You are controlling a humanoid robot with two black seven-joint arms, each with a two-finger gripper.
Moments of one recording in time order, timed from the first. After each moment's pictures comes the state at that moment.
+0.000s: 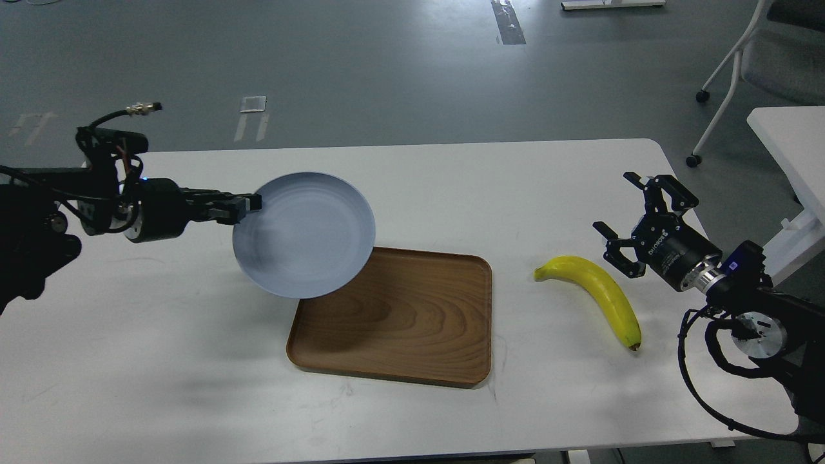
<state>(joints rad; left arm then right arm) -0.99 0.66 -0.20 -1.02 1.54 -0.32 -0.49 0.58 -0.59 0.32 0.82 0.00 0.49 0.49</state>
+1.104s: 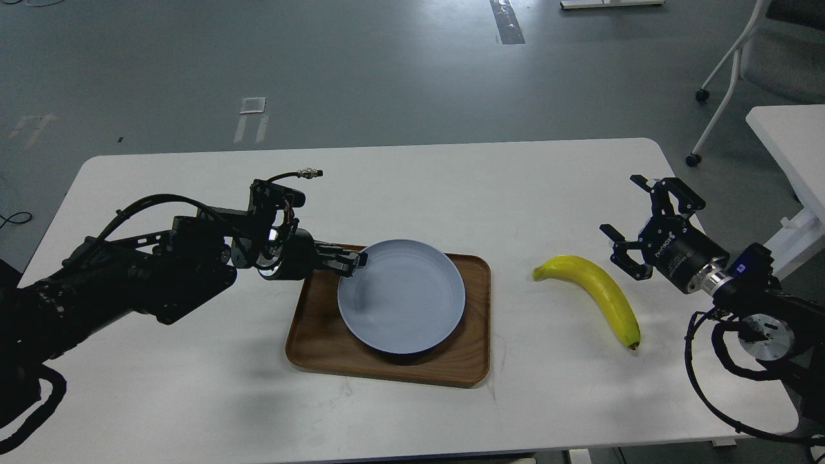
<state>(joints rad) -0.98 0.24 -0.08 -0.68 1.56 -0.33 -0.49 0.58 -0.61 0.32 0.82 0.00 0.49 0.49</state>
